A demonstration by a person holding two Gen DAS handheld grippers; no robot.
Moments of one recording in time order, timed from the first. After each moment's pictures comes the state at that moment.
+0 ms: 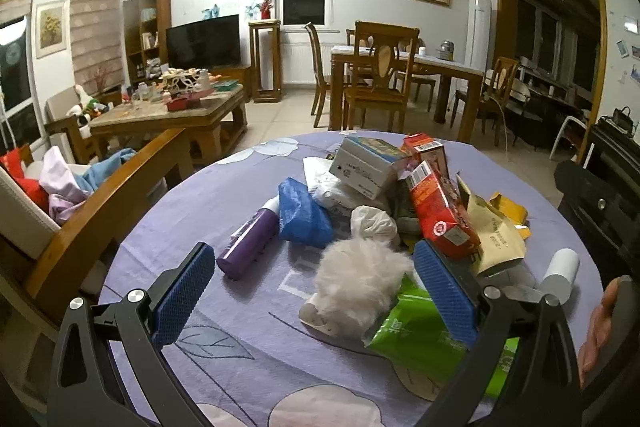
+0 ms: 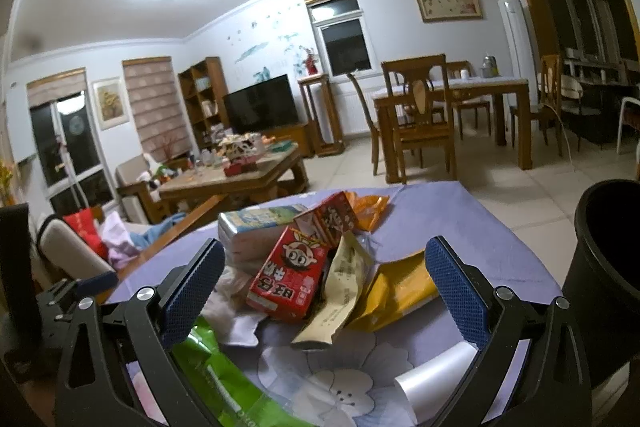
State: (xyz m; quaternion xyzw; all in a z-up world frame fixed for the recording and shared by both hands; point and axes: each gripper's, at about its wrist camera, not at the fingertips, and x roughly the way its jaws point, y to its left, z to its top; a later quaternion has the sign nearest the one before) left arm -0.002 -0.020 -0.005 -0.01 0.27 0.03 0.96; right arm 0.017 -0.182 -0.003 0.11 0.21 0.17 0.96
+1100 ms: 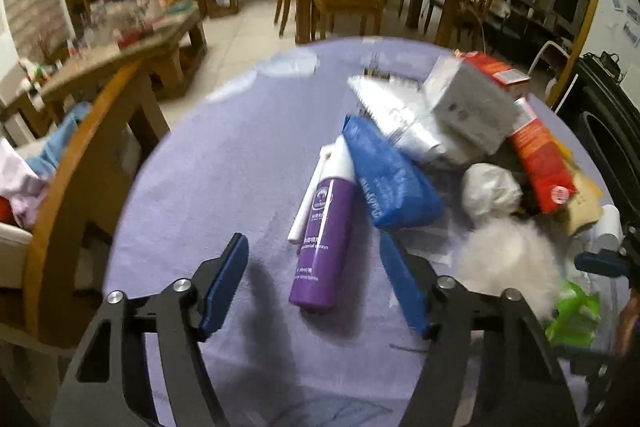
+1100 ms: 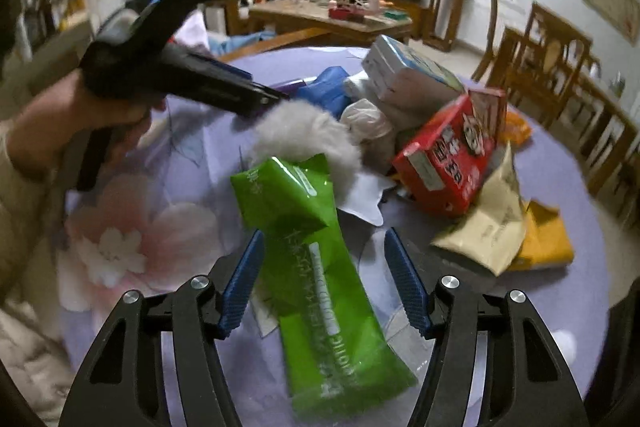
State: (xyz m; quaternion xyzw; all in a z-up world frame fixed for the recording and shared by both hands) left arm 0.088 0.063 -0.049 0.01 0.46 -0.05 0.89; right arm 0.001 -0.062 -0.035 -0.17 0.39 0.34 0.84
